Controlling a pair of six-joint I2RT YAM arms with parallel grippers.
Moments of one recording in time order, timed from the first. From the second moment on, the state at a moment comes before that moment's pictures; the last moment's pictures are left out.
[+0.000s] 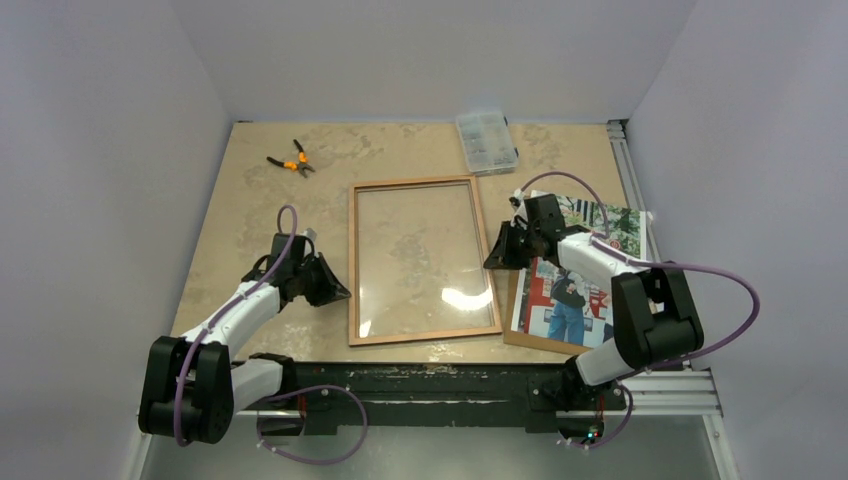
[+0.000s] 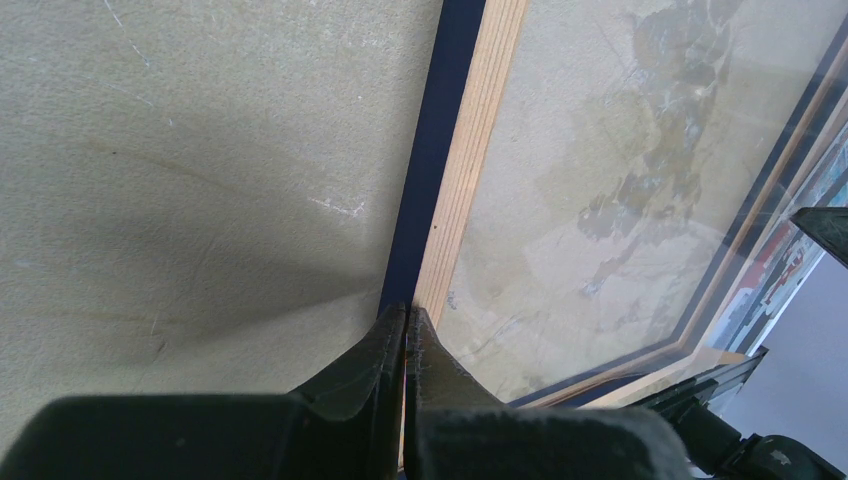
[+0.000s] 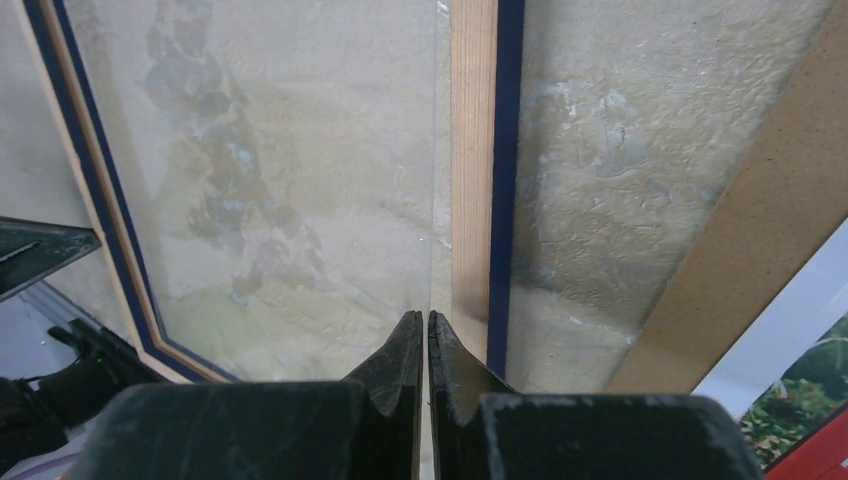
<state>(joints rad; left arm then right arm) -0.14 1.14 0.47 -0.34 0.33 -0.67 0.28 1.50 0.79 -0.28 -0.39 0.47</state>
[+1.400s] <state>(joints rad) -0.14 1.15 0.47 -0.34 0.34 -0.67 0.01 1.81 0.91 -0.15 -0.86 0.49</state>
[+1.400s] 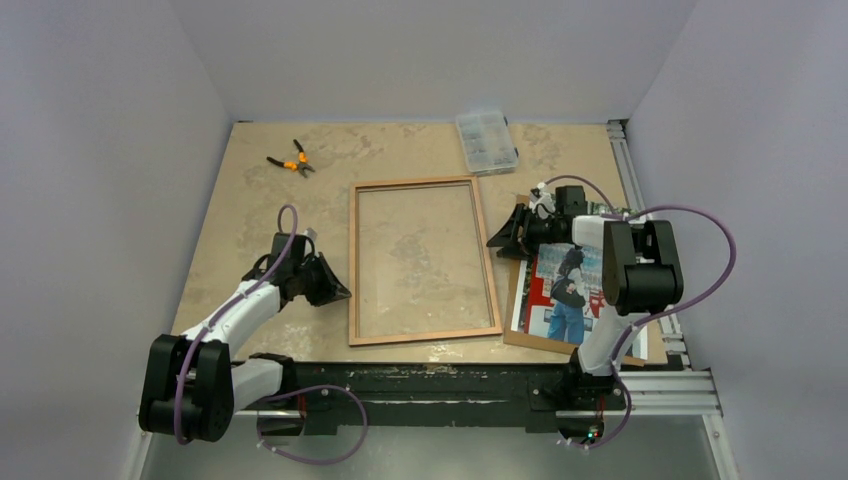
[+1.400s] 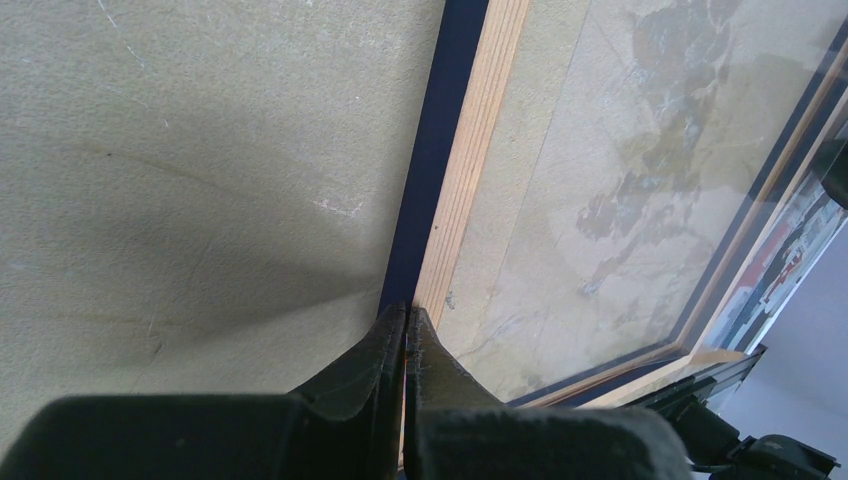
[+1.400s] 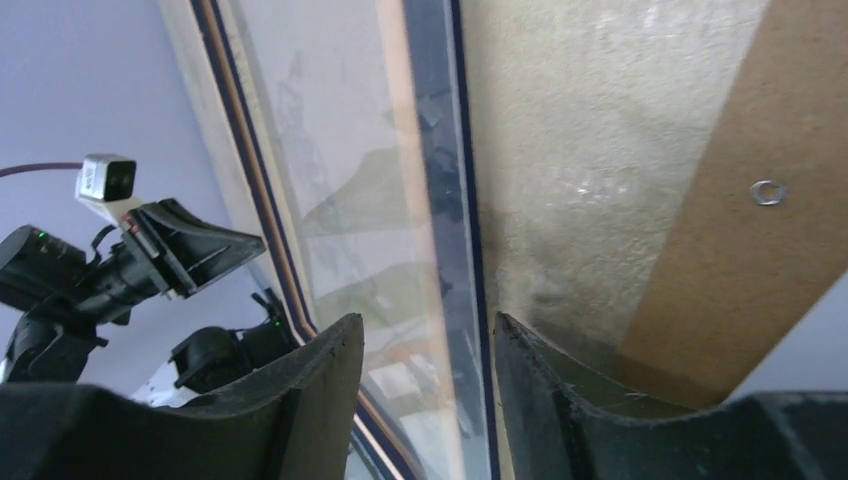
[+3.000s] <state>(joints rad) -0.14 1.16 0.48 -0.34 0.34 -0.67 0.16 1.82 1.03 -0.22 -0.99 0.53</state>
